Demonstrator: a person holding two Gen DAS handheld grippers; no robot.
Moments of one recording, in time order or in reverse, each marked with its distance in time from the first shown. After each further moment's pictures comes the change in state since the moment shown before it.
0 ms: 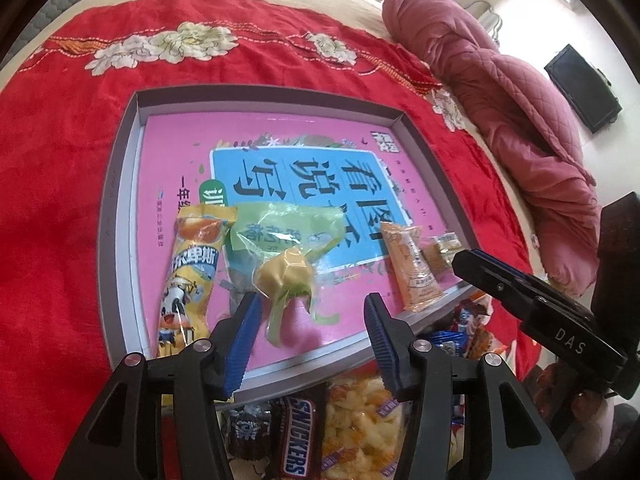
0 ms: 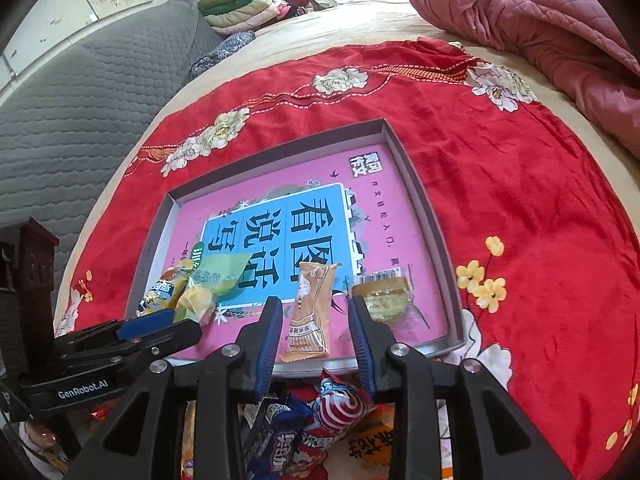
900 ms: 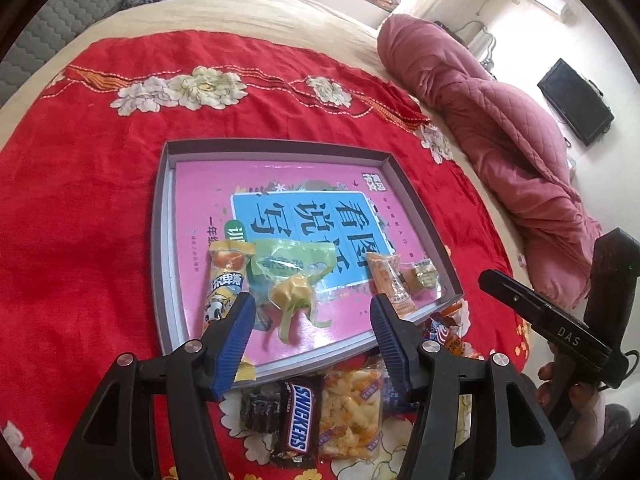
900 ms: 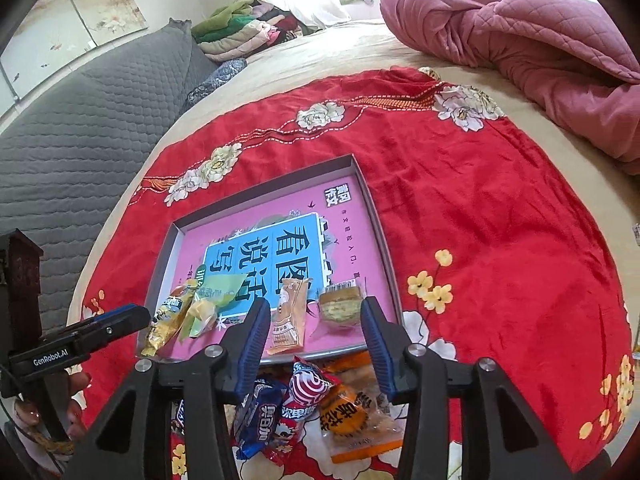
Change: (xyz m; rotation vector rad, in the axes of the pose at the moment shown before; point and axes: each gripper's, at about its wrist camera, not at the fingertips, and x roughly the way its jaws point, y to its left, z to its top) left arm -0.055 -0.001 0.004 -0.002 -0.096 0.008; right arm -0.051 -0.023 0.001 0.033 -0.082 -0.002
